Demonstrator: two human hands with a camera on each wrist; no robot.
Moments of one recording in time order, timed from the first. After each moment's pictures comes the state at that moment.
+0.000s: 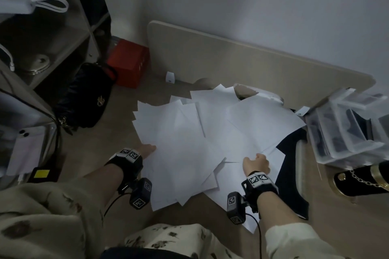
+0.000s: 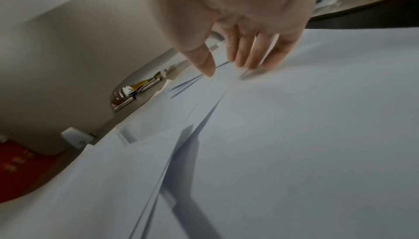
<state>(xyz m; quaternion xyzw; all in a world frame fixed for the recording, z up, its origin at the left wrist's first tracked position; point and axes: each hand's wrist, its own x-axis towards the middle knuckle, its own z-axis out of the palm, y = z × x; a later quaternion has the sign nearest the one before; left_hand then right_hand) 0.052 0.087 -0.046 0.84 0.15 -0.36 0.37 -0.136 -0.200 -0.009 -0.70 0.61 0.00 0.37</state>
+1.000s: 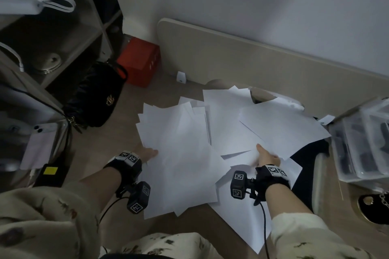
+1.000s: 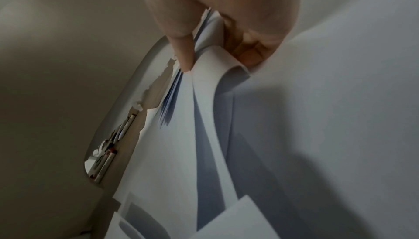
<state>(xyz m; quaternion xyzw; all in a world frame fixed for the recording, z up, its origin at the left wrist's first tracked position) 0.056 0.091 -0.044 0.85 0.20 -0.35 0.35 -0.087 -0.235 -0.007 -0.48 0.66 -0.10 0.56</state>
